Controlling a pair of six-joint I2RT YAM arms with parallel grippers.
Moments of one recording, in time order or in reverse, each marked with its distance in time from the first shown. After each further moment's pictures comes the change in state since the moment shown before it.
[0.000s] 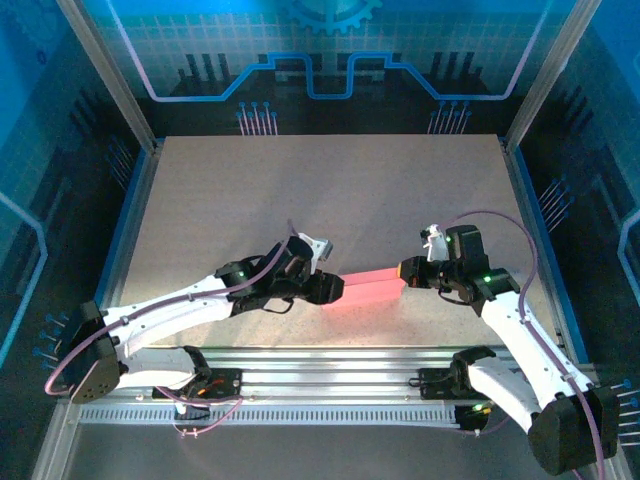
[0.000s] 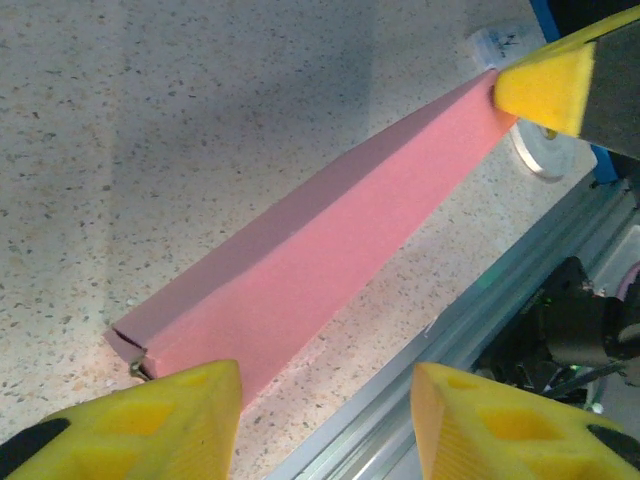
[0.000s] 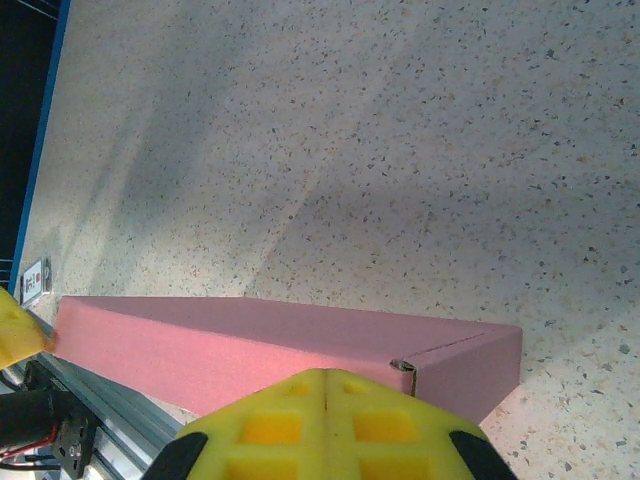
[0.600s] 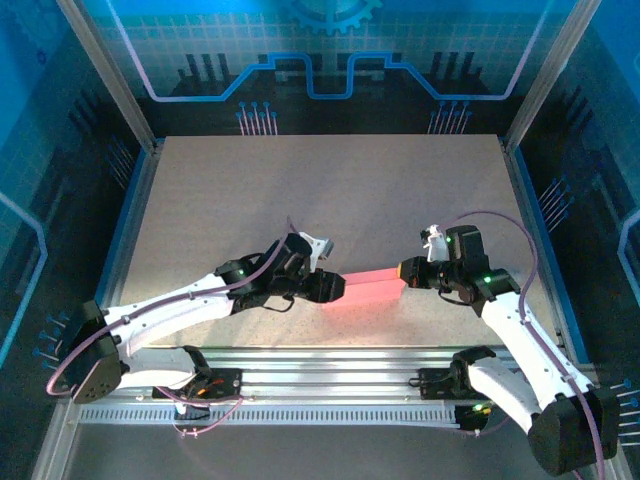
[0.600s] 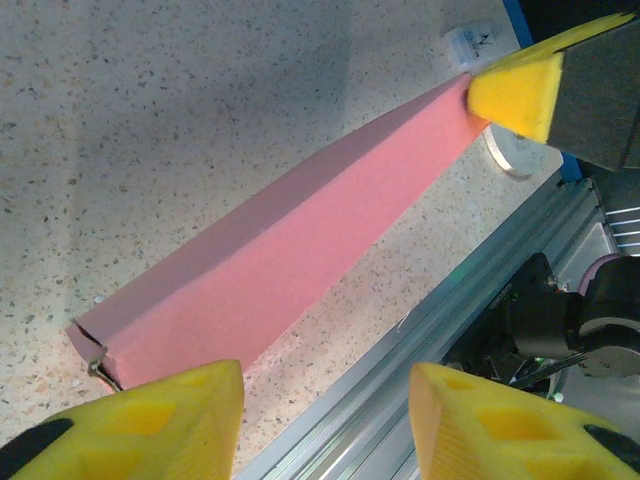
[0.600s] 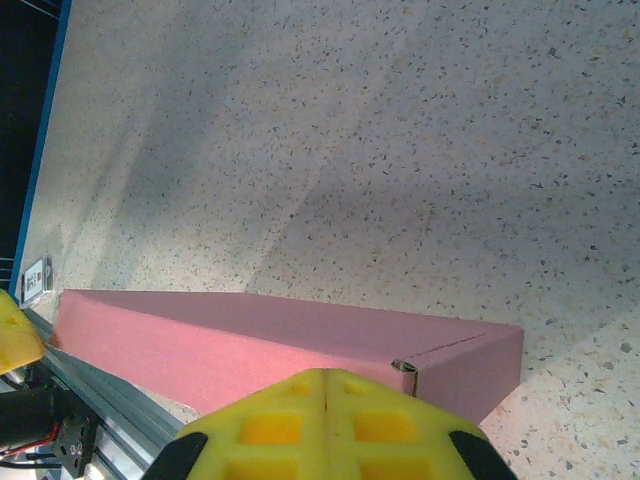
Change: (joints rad) left arm 0.017 0.010 -0.005 0.020 0.063 -0.026; right arm 0.000 -0.005 -0.002 -0.001 -0.003 0.000
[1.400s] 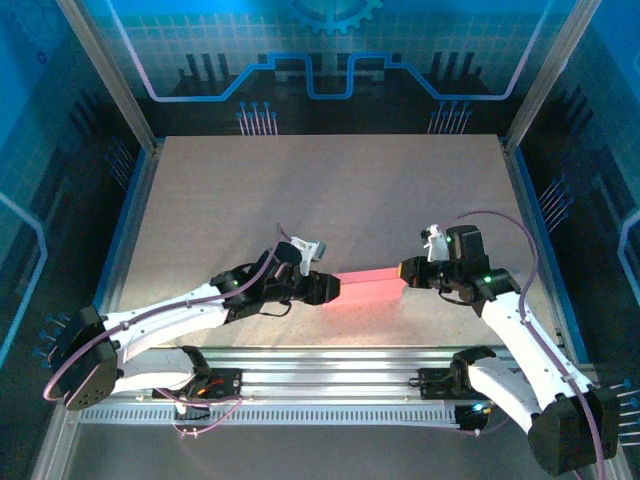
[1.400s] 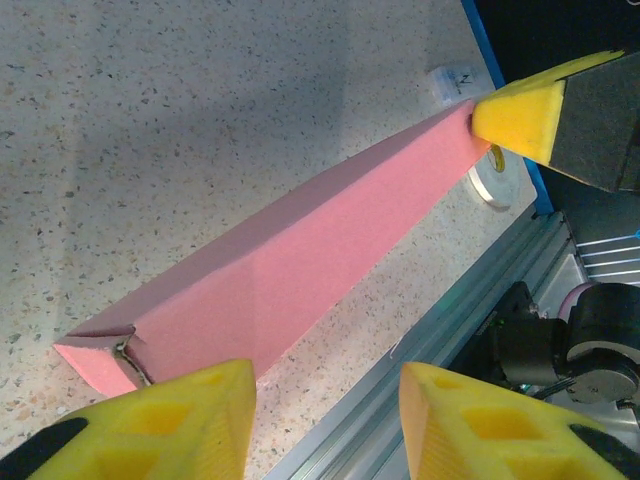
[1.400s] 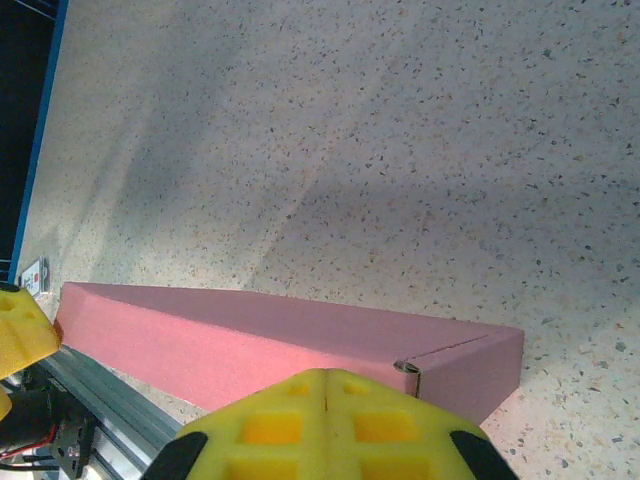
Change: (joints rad) left arm 0.013 -0.054 -0.143 0.189 0.000 -0.053; right arm 0.000 0.000 0.005 -0.005 0.002 0.000
